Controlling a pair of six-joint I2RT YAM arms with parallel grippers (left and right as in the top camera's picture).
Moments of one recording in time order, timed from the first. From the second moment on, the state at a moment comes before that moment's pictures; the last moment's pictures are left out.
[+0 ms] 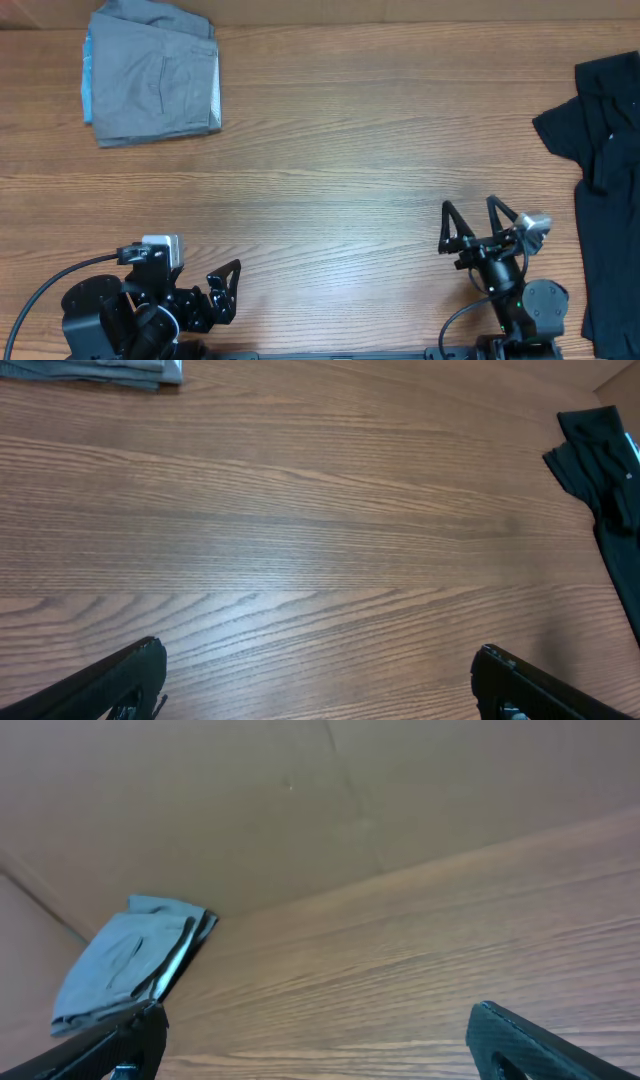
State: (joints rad) left arm 0.18 0.44 0.92 -1.22 0.47 -0.10; right arm 0.04 0.10 0.09 -0.01 -0.22 0.39
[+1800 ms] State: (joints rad) left arm 0.18 0.44 0.92 -1.22 0.47 -0.10; right arm -0.02 0.01 0.02 -0.02 -0.18 0.07
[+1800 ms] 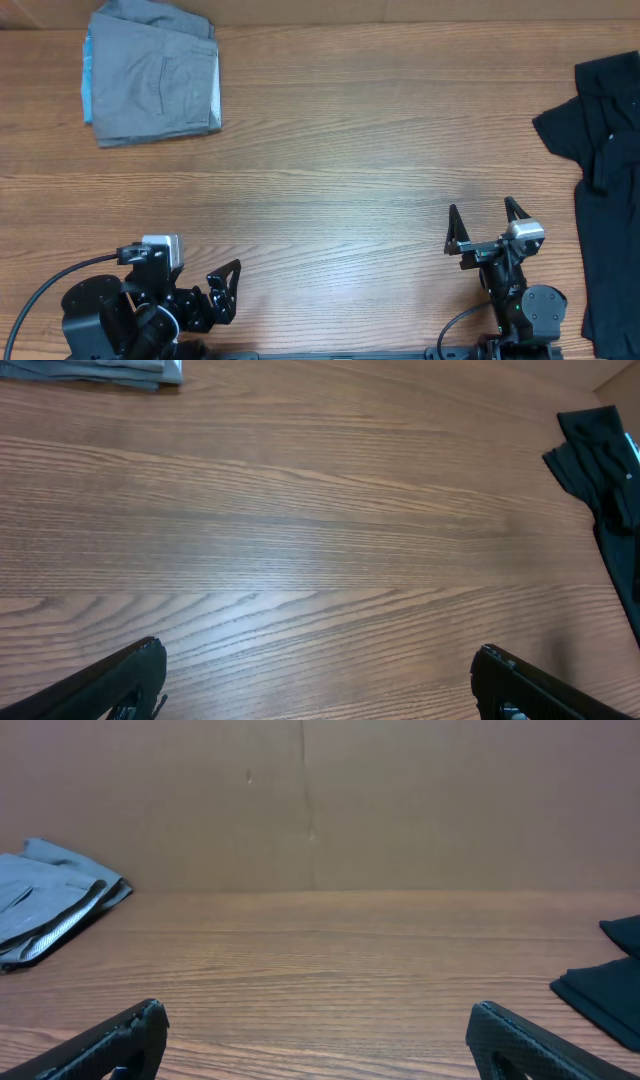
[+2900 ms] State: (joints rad) left arm -0.05 0.02 0.04 -0.05 0.12 -0.28; right arm -0.02 0.01 0.02 -0.02 -0.18 0.07
